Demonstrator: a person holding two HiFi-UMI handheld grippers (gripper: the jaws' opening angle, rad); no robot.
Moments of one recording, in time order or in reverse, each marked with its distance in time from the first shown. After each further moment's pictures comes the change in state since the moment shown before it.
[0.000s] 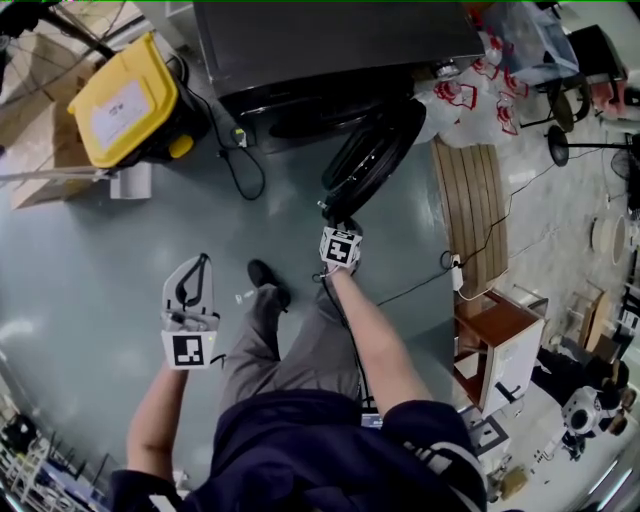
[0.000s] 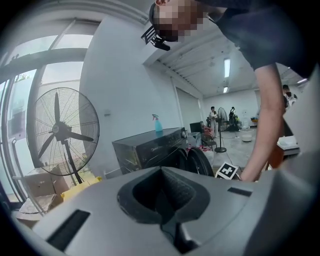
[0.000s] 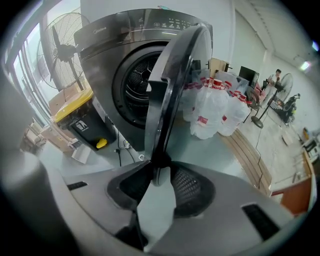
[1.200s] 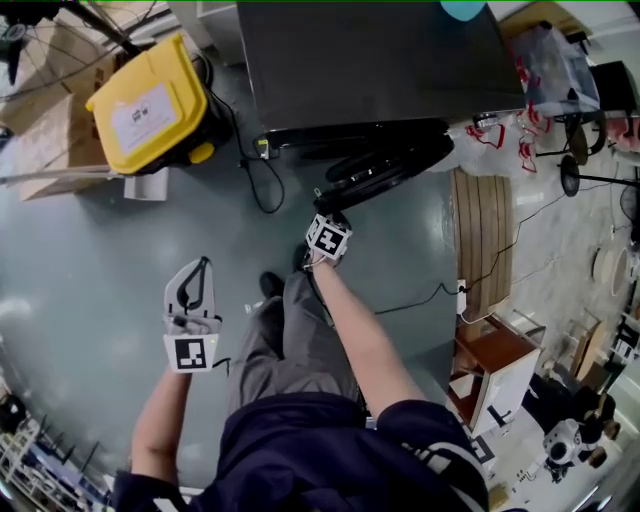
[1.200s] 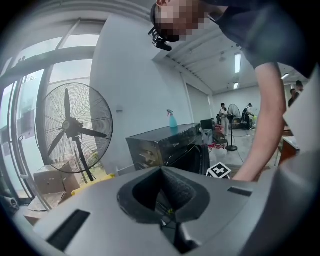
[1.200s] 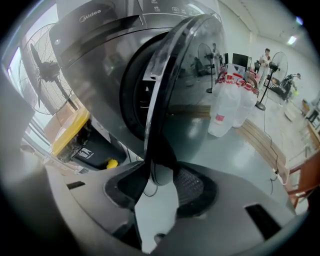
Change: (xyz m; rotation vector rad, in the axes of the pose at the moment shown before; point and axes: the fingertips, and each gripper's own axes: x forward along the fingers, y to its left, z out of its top) left arm 0.034 0.094 -0.001 -0.023 0.029 0.102; right arm 0.057 0.120 0.095 0.202 0.001 0.048
